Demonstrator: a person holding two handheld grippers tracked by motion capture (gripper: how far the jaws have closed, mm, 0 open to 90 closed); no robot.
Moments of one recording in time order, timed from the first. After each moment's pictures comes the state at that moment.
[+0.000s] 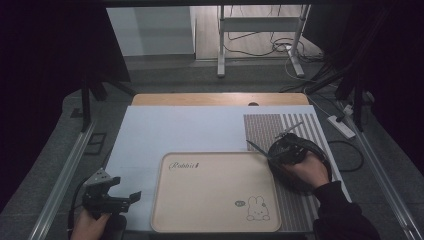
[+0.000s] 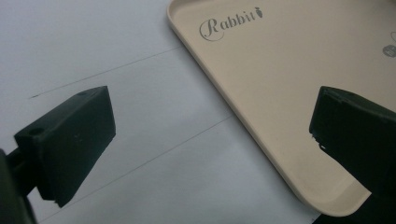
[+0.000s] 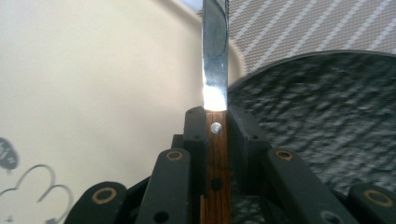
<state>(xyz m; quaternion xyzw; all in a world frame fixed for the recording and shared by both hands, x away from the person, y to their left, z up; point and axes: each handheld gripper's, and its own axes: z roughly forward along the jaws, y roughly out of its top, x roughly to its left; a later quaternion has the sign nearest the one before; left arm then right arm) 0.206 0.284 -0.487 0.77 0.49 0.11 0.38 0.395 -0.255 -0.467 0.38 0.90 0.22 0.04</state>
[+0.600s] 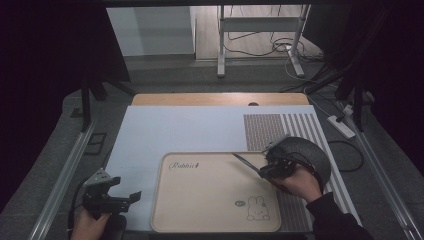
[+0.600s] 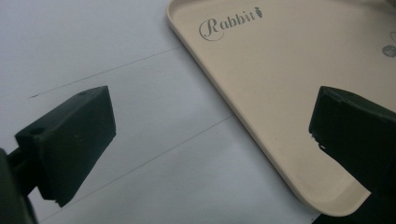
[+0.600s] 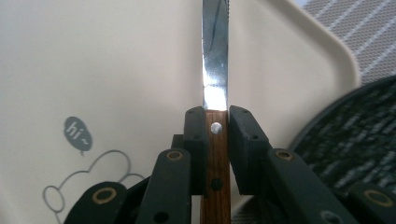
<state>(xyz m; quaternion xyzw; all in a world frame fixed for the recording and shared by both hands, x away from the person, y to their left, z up) 0.206 0.284 -0.487 0.77 0.49 0.11 0.38 0.353 -0.217 -0.468 0.32 0.92 0.23 0.03</state>
